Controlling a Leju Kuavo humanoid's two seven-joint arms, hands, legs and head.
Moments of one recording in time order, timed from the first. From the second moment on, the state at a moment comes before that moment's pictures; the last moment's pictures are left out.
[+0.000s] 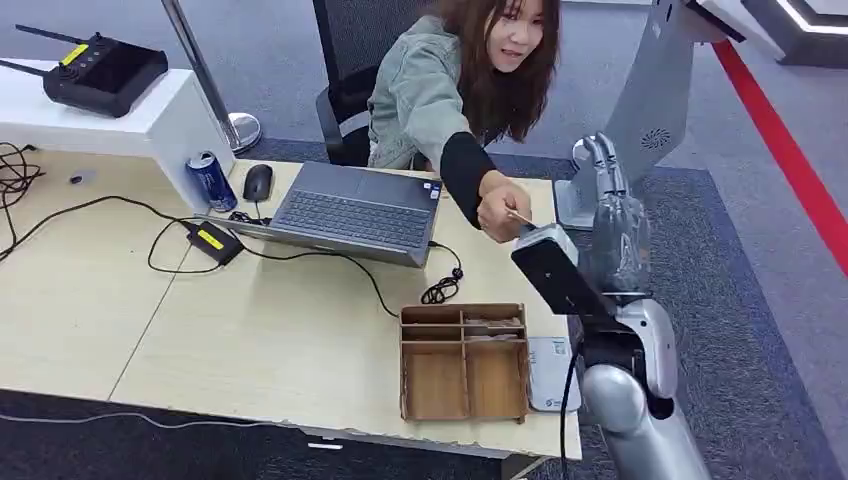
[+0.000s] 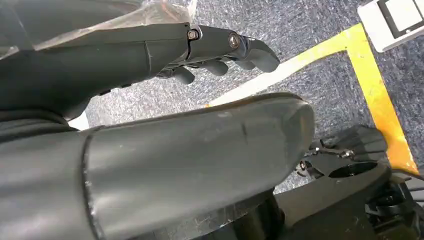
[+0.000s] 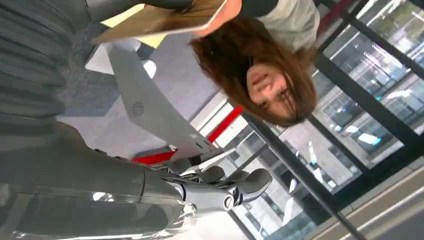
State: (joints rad) left arm -0.14 -0.30 1.09 -0.14 -1.42 -0.15 -0.05; right arm -0.32 -0.07 0.28 -1.53 0.84 -0.14 0.07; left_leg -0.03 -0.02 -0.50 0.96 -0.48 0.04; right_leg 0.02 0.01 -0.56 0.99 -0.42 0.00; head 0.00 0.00
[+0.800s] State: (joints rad) left arm -0.14 -0.30 1.09 -0.14 -1.42 -0.14 -0.06; right arm -0.34 -0.07 0.34 -1.39 0.84 -0.15 0.07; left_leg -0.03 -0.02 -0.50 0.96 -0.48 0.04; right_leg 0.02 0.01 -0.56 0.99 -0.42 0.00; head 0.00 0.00
